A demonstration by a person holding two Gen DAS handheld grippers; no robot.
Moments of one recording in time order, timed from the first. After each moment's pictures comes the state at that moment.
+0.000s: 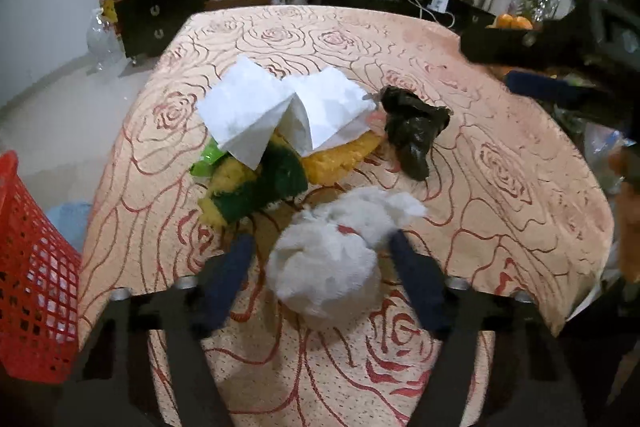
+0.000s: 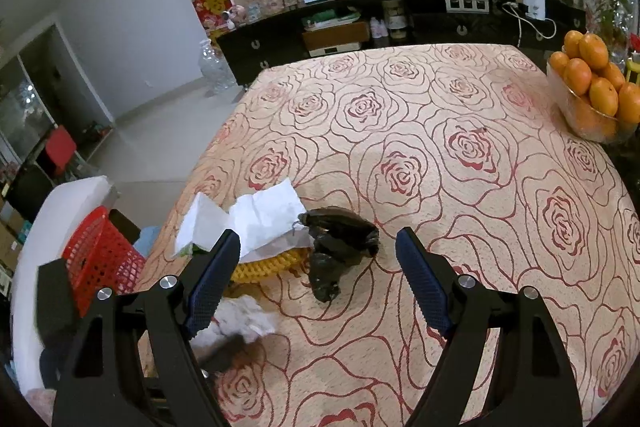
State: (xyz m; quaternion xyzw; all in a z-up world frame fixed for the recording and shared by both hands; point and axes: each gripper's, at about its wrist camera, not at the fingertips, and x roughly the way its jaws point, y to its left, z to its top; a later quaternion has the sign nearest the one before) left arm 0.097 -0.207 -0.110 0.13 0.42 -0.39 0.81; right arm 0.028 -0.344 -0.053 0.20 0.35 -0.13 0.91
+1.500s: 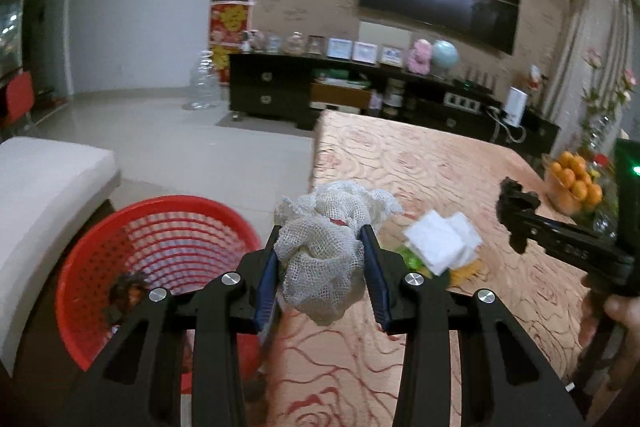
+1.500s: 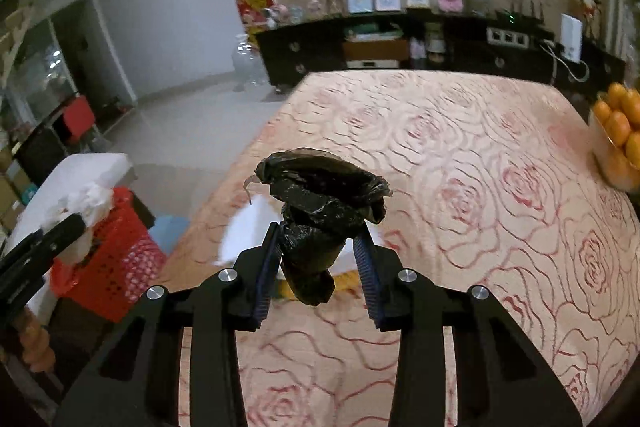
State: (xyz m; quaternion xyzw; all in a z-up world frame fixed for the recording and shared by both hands) left arm 0.126 -0.063 -0.009 0.02 0.30 -0.25 0.92; right arm 0.060 -0.290 -0.042 0.14 0.33 -0.08 0.93
